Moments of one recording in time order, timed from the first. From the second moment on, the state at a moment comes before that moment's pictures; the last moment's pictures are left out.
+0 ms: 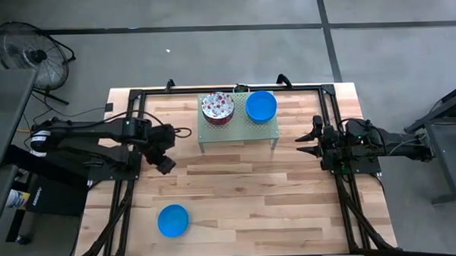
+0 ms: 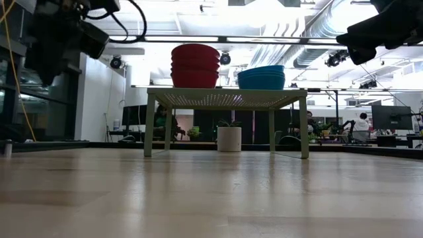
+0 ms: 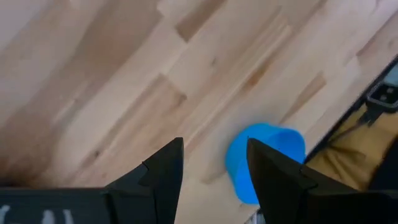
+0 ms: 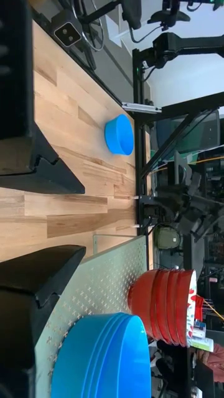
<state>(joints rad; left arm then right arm) 0.07 1.00 0.83 -1.06 0.35 -0.79 -0.06 0.16 0.29 -0.25 -0.11 0.04</state>
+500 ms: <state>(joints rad) -0.09 1.00 0.76 -1.07 0.47 -0.79 -0.06 0.16 0.29 -0.25 -0.11 0.04</state>
